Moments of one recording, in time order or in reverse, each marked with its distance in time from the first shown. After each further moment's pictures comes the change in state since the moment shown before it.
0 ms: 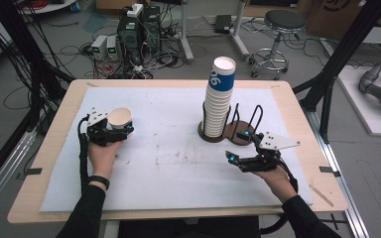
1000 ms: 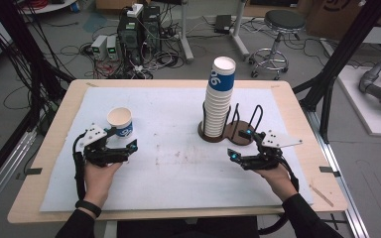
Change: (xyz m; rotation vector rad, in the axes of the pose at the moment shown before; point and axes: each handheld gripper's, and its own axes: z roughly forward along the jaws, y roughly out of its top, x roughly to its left) left arm -0.058 -0.002 -0.063 -0.051 -0.192 0.002; right arm -0.007 -0.001 -0.002 -0.010 -0.015 0.025
